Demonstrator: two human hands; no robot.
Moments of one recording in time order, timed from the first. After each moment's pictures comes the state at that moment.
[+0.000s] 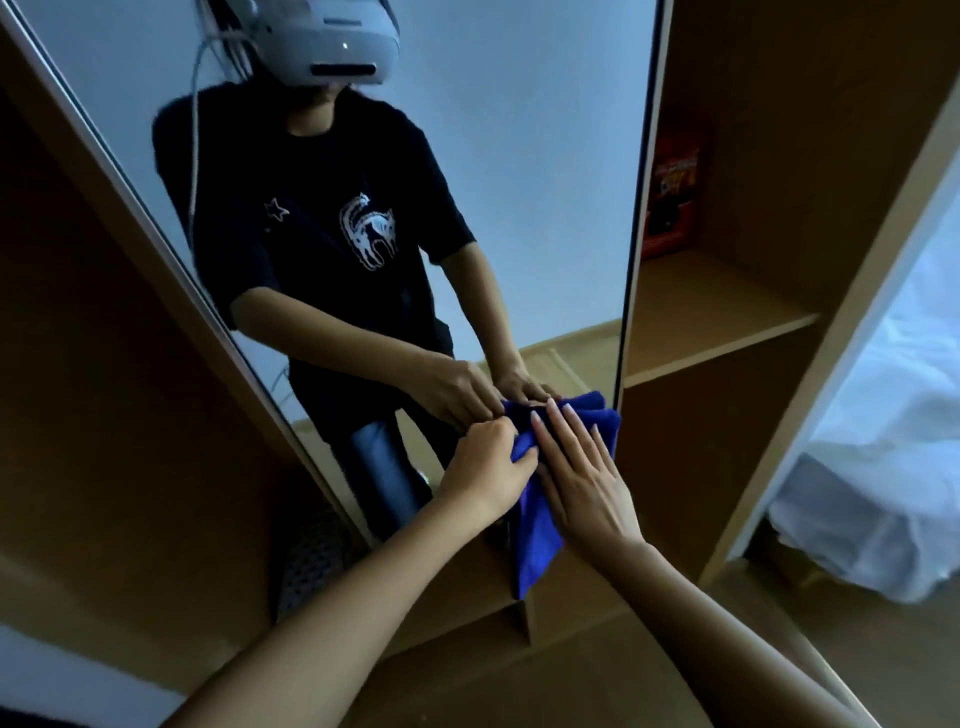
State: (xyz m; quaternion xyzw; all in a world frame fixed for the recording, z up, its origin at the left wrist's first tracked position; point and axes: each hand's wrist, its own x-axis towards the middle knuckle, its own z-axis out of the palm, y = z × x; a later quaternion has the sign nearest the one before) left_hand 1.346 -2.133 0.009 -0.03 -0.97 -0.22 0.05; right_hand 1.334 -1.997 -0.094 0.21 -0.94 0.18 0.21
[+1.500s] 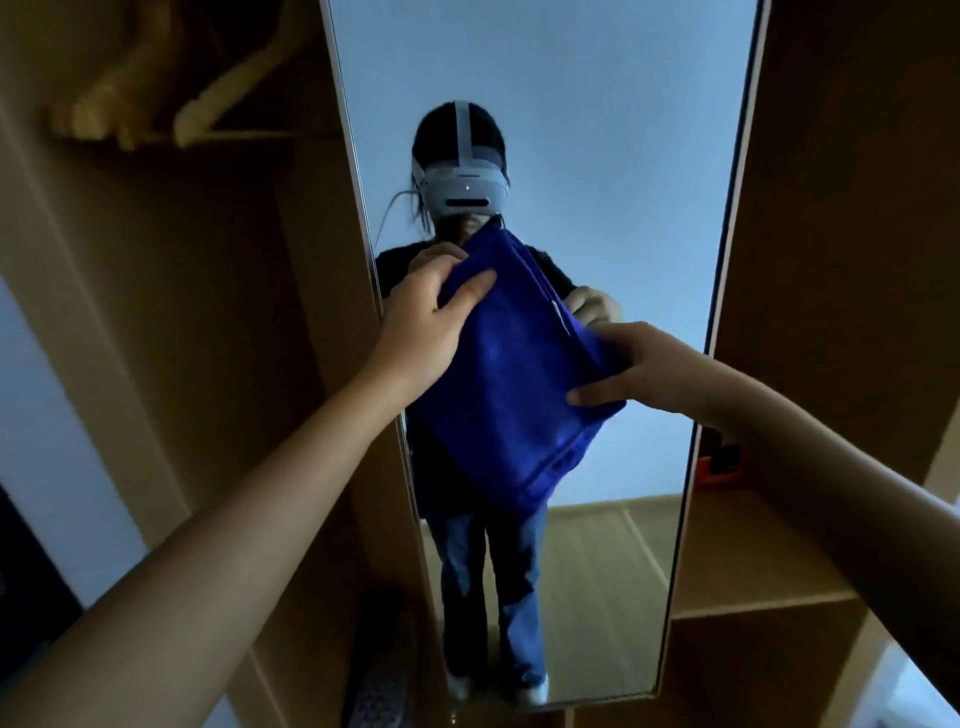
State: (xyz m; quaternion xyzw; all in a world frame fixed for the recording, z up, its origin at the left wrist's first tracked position) left_hand 1.404 -2.219 0.447 -0.10 -0.83 -0.40 0.37; right_hand 1.328 -1.998 0.417 0.37 -0.82 0.45 -0.03
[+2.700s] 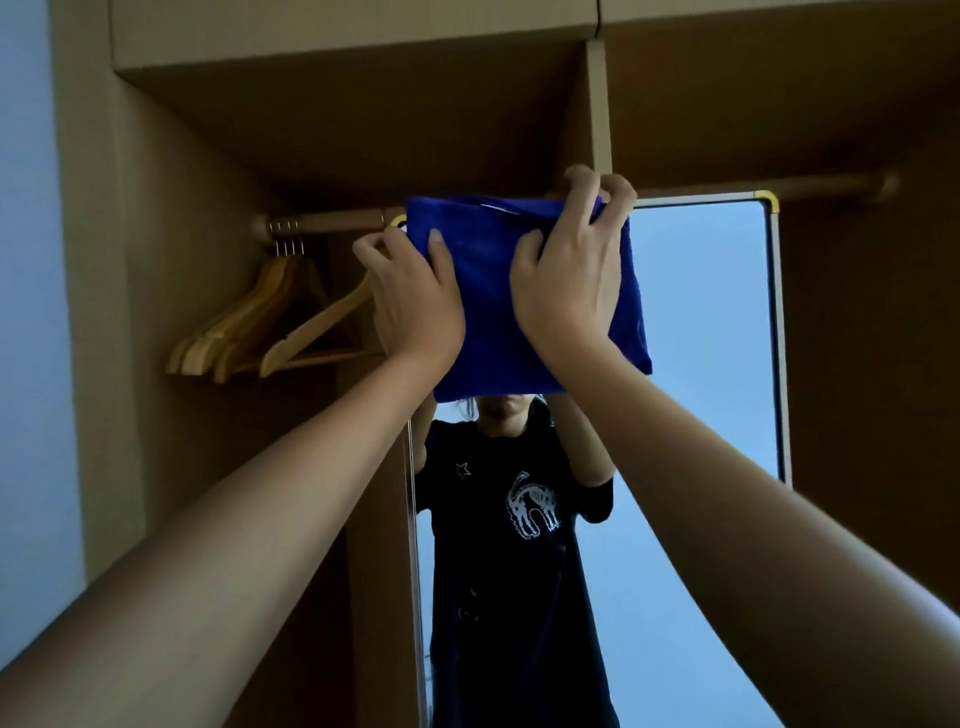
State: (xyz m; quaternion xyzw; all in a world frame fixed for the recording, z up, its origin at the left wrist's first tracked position) left_hand 1.343 -2.245 0.635 0.07 -0.68 -0.23 0.69; right_hand 1.318 -2.130 0.639 0.23 -0.61 0.48 0.59
